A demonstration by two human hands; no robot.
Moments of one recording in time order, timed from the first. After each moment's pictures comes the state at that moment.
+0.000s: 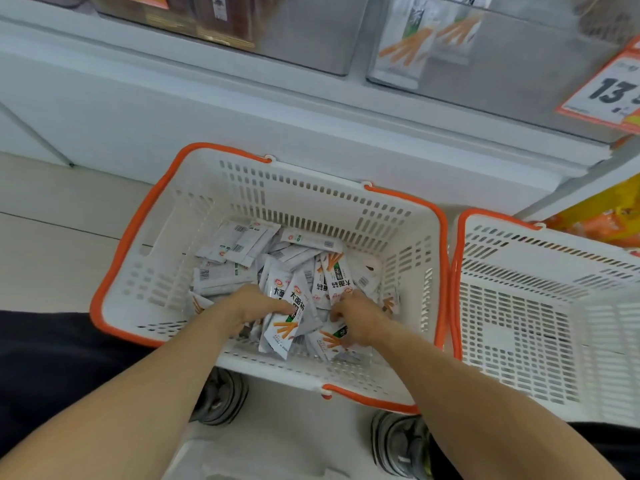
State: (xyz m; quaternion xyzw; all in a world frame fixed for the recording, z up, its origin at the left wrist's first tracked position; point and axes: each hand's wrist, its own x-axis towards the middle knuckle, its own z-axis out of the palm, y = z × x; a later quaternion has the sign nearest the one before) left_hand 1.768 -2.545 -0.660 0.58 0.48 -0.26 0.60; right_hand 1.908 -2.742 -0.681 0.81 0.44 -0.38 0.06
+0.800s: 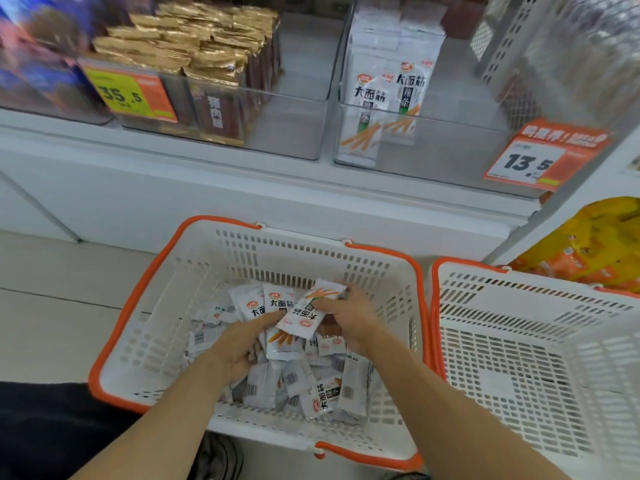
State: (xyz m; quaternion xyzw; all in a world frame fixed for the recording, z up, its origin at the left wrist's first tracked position) left_hand 1.783 -2.545 -0.617 0.43 0.50 -0.06 0.75; right_hand 1.929 -2.694 -0.593 0.68 -0.04 -0.45 -0.58
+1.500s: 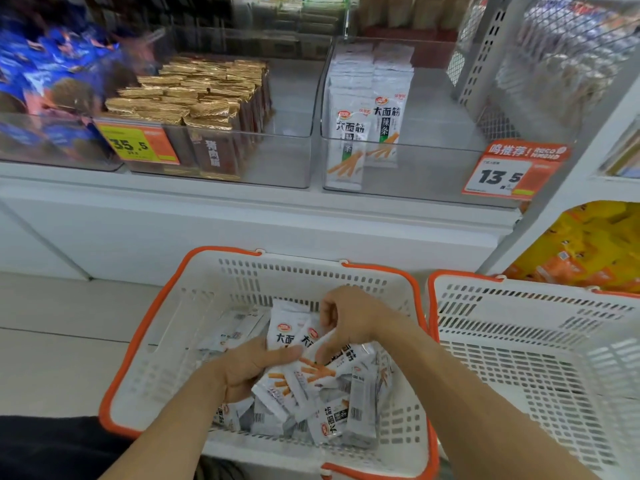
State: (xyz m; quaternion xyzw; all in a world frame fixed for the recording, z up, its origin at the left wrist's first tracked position) left_hand 1.782 -2.552 -0.559 0.50 0.29 -0.20 0.79; right_hand 1.951 -2.702 -0.513 0.82 0.39 -0.37 -0.20
